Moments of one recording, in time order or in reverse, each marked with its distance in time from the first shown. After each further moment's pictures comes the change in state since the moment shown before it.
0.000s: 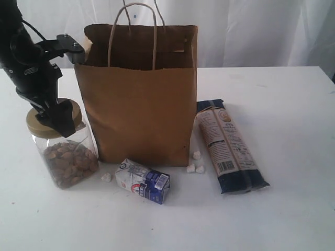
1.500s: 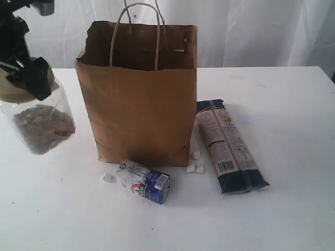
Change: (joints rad) left arm 0.000 -0.167 -0.116 0.143 0.117 -0.232; right arm 0.000 0.000 0.000 0.000 0.000 0.017
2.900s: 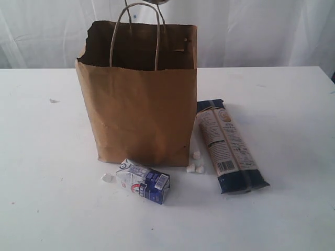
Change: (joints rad) left arm 0.000 -0.130 -0.003 -1.462 -0.555 0.750; right arm 0.000 0.000 0.000 0.000 0.000 0.002
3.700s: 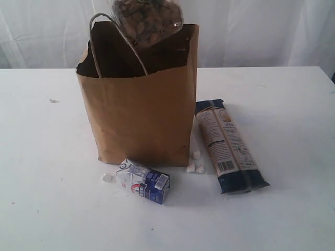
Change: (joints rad) left arm 0.000 0.027 0.000 0.240 0.094 0.077; right arm 0.000 0.000 0.000 0.000 0.000 0.000
